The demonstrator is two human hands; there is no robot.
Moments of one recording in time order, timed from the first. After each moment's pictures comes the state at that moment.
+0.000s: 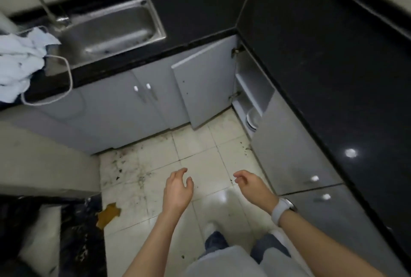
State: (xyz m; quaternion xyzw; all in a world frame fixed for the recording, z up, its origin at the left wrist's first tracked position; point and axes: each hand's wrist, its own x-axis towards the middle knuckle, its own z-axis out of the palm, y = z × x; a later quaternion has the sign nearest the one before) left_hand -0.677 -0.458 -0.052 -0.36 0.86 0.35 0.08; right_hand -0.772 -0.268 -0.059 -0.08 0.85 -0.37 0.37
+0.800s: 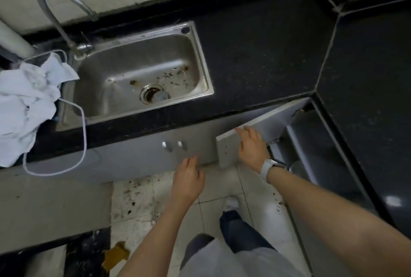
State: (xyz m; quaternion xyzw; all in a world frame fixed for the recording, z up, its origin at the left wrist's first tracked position) left_hand -0.960 -0.712 -0.055 -0.32 0.89 0.31 0.07; right_hand -1.120 -0.586 -0.072 -0.26 0.91 -0.22 0.21
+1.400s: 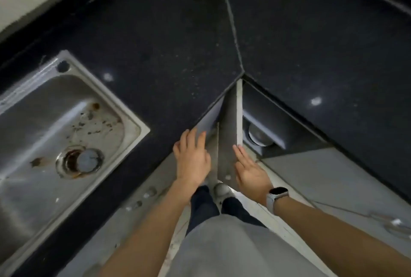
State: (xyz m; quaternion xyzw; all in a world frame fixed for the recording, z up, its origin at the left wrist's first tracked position) left_hand -1.137 -0.712 -0.073 0.04 0.98 0.15 0.14; right_hand -1.085 -0.538 -0.099 -0.09 0.95 -0.19 0.21
